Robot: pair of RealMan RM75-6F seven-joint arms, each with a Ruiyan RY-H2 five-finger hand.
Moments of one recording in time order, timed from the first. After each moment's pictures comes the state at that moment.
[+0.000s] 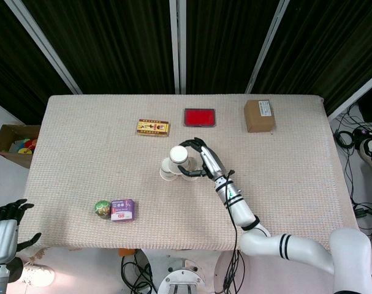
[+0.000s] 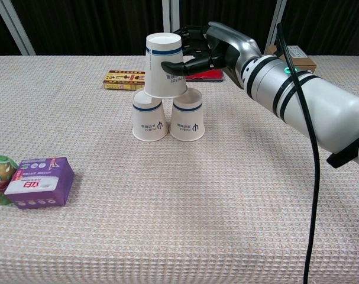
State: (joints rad) left arm 0.11 -1.26 0.02 -1.52 1.51 1.59 0.12; right arm 0.80 -1.81 0.36 -1.41 -1.13 0.98 0.37
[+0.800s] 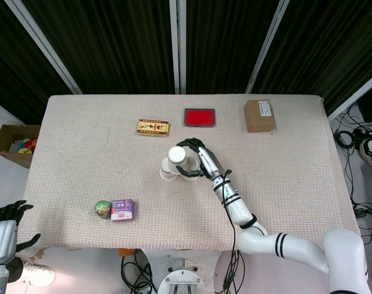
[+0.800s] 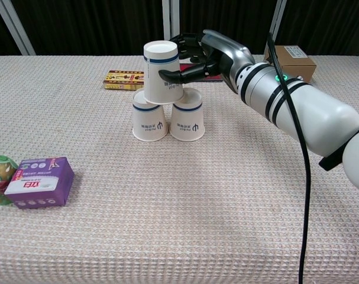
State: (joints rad) left arm 0.11 -1.26 0.02 -1.51 1.49 1.58 0.10; right arm 0.80 -1.84 0.37 -1.33 -1.16 0.94 0.38
